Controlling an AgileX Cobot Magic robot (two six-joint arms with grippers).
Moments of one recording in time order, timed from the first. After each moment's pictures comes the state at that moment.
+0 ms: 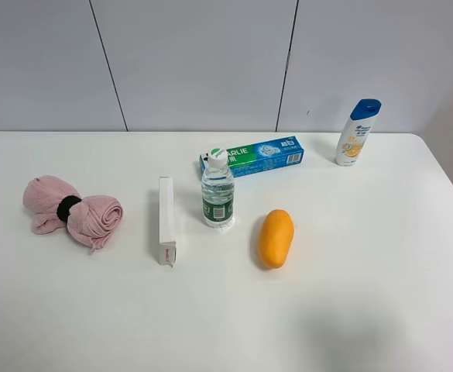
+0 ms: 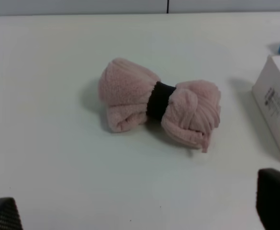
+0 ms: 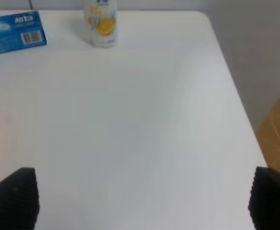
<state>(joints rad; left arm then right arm) 0.09 -0.01 -0.51 -0.03 1.05 0.00 -0.01 0.00 -0.52 -0.05 1.07 -0.01</state>
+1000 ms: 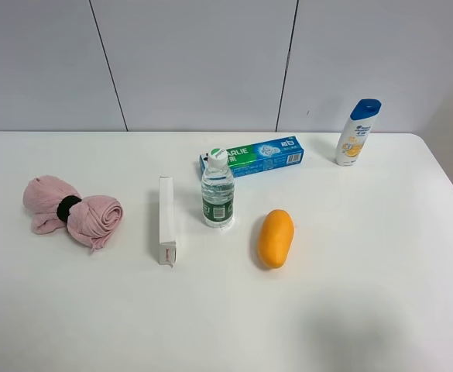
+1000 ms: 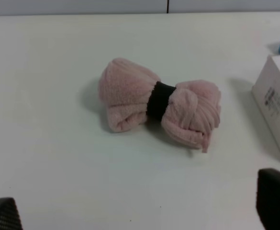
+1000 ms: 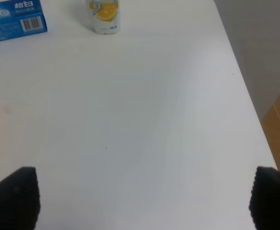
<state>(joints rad) 0.09 -0.01 -0.51 -0.03 1.05 0.00 0.01 0.00 -0.50 -0.07 1.07 0.02</state>
